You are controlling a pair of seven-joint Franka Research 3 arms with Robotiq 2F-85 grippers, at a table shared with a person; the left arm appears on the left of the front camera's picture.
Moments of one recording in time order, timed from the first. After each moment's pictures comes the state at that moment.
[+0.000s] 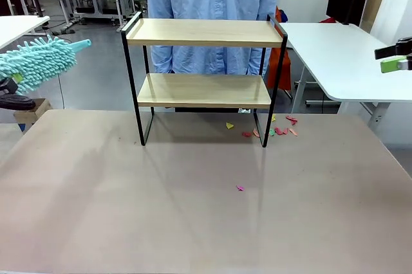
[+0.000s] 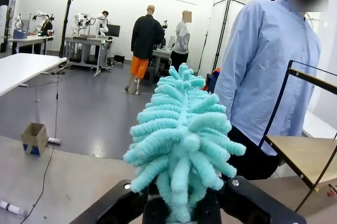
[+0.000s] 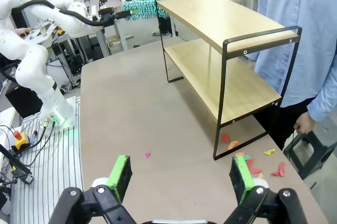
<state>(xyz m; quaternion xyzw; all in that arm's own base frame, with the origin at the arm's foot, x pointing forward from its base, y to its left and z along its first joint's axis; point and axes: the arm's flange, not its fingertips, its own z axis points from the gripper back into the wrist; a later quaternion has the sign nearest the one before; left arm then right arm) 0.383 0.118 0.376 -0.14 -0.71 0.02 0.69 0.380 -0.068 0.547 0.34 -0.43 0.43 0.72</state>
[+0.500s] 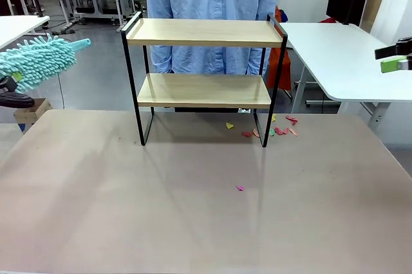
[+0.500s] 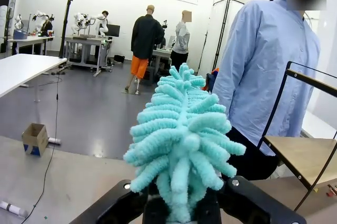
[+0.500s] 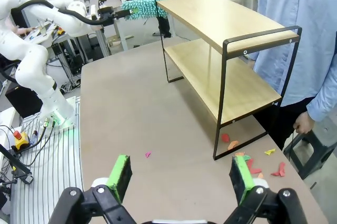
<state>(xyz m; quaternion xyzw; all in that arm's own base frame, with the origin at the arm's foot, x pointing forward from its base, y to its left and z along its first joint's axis) 0.381 0.117 0.382 -0.14 -0.71 0.02 0.69 0.380 -0.068 0.547 0.34 -0.43 0.43 0.72</state>
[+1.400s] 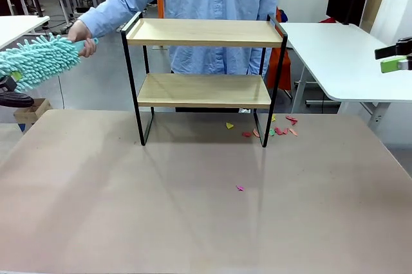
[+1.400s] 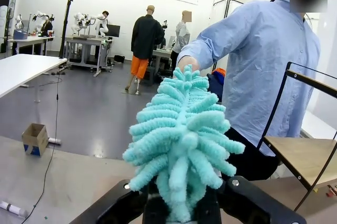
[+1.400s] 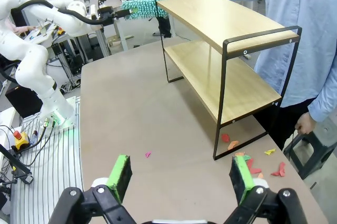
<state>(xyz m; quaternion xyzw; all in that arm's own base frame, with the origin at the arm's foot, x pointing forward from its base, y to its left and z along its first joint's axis) 0.380 0.117 0.383 -0.14 -0.71 0.02 0.69 0.380 -0.068 0.547 0.34 -0.43 0.43 0.72</state>
